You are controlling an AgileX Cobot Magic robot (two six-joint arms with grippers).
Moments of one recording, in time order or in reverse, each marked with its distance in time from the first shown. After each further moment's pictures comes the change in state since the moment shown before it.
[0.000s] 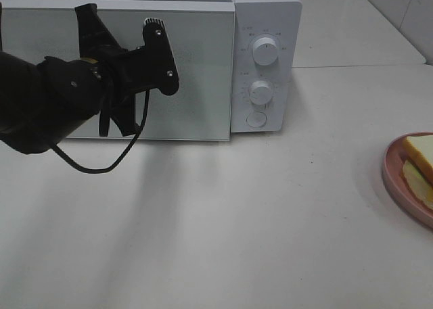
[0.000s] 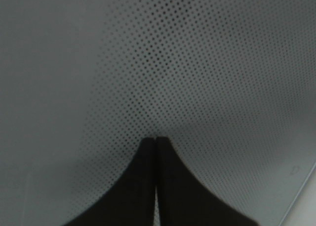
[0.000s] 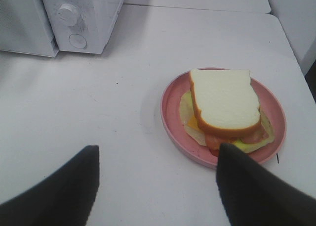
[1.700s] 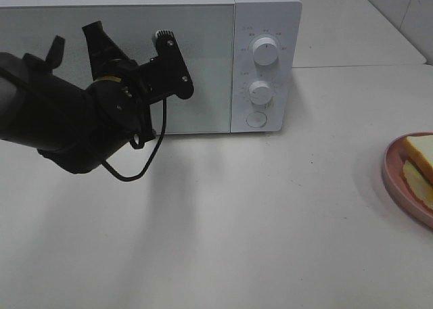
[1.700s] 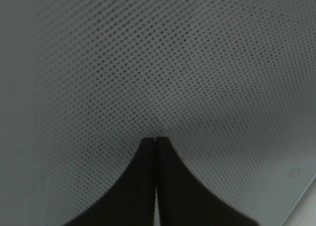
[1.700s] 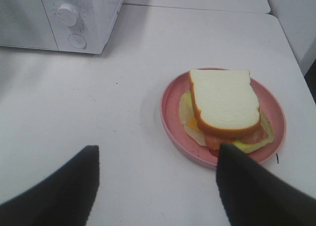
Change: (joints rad) left arm -0.078 0.109 -0.062 -0.155 -0.168 -0.086; right arm 0.000 0.000 0.000 -0.001 0.000 0.001
